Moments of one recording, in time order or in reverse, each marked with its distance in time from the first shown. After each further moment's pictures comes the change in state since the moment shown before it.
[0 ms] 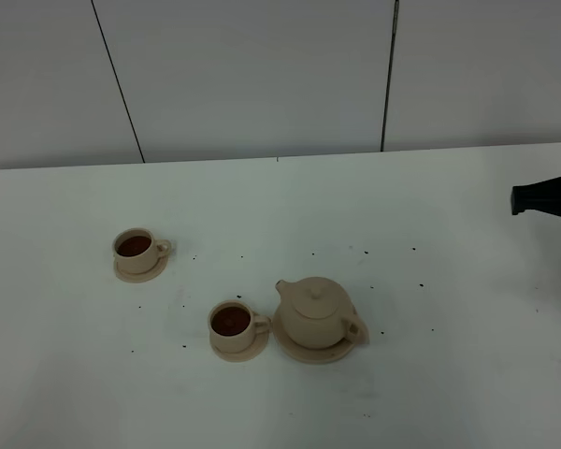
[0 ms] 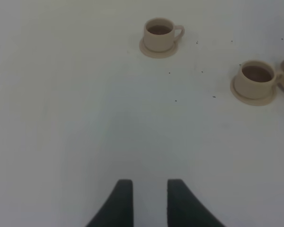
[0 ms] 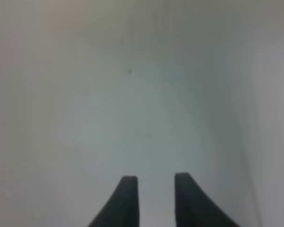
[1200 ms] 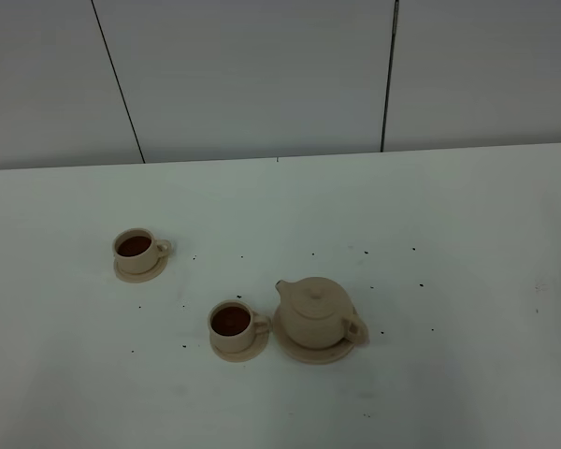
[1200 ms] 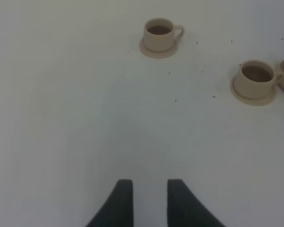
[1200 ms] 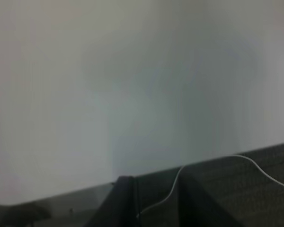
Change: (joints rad) left arm 0.000 0.000 0.000 0.000 0.000 0.000; right arm -0.076 -0.806 0.683 0.026 0.007 -0.098
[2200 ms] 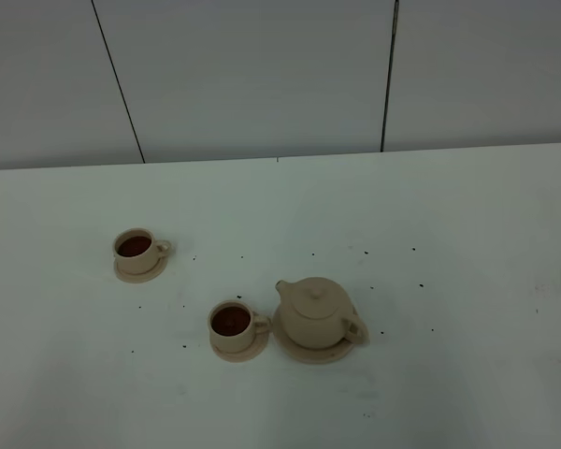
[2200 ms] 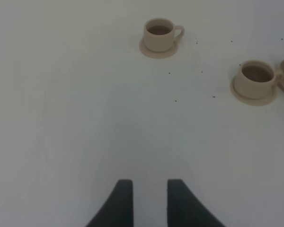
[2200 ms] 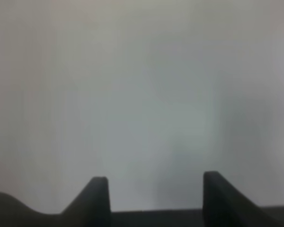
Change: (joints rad) left arm 0.000 0.000 0.000 0.000 0.000 0.000; right arm 0.000 -0.571 0.272 0.153 -0.145 -0.193
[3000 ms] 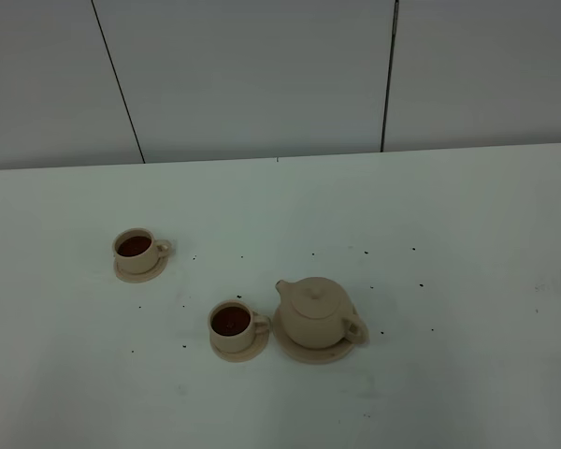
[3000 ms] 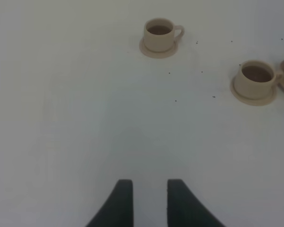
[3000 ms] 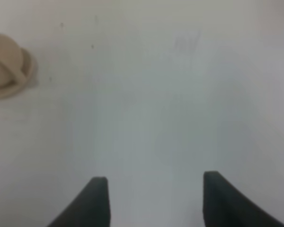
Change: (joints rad) left arm 0.000 0.000 0.000 0.000 0.000 0.000; right arm 0.000 -0.330 0.001 0.026 -0.001 -0.035
